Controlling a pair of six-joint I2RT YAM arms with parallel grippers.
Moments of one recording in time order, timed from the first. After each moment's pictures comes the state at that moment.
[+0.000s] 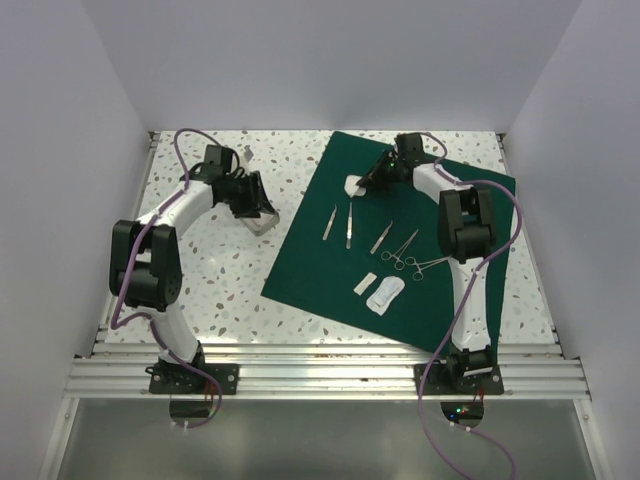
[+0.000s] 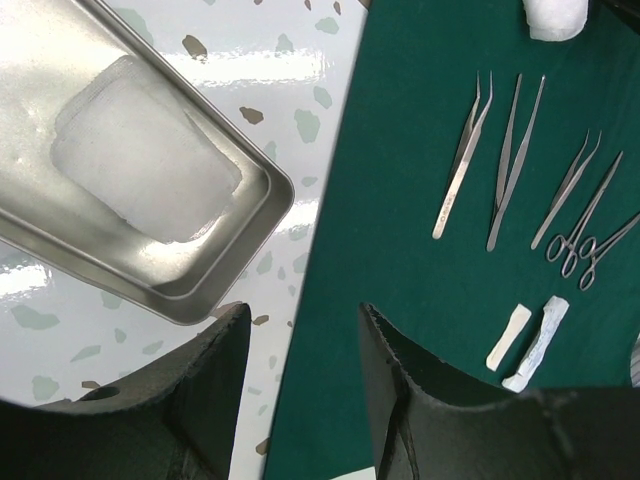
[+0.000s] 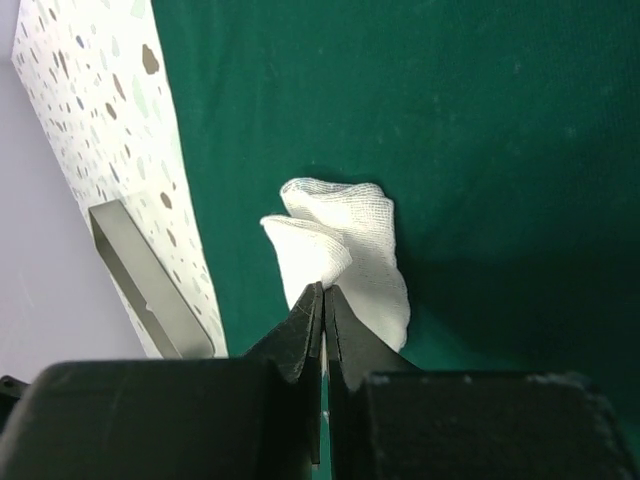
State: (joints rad) left arm -0.15 1.81 1.33 -0.49 0.40 -0.36; right arm 0.17 2.39 1.84 -0.26 -0.46 0.83
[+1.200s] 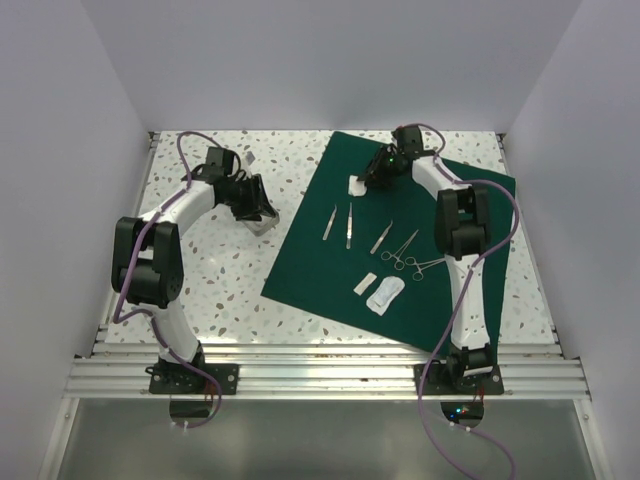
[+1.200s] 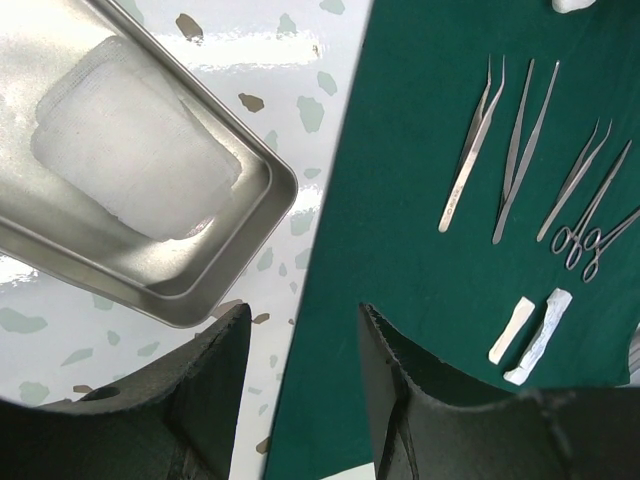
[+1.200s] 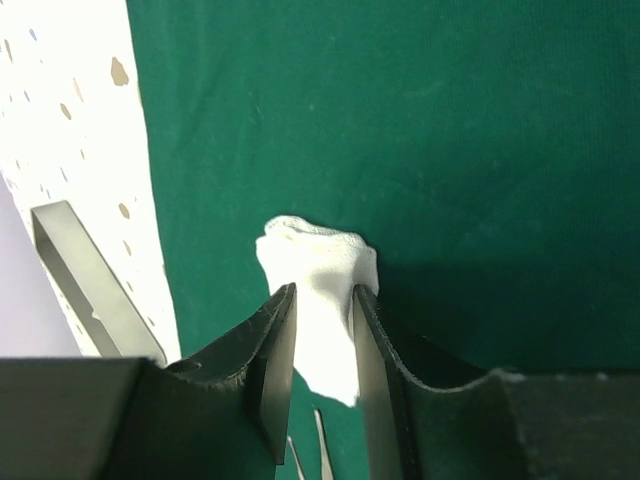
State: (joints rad) left arm -0.15 1.84 1.33 -0.50 0.43 -0.35; right arm 0.16 2.48 2.02 -0.40 -0.43 0.67
